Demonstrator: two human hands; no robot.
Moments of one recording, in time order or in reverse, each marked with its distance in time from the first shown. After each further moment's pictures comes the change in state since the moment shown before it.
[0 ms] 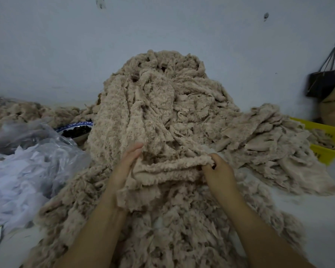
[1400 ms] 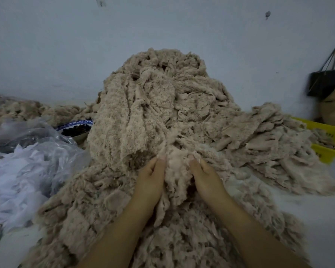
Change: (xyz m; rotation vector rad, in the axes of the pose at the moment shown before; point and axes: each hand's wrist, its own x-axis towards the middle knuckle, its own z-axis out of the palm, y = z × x) left_hand -0.018 -0.036 0.041 0.297 0.075 0.165; right_hand -0.013 -0.013 0.018 0.191 -0.226 0.080
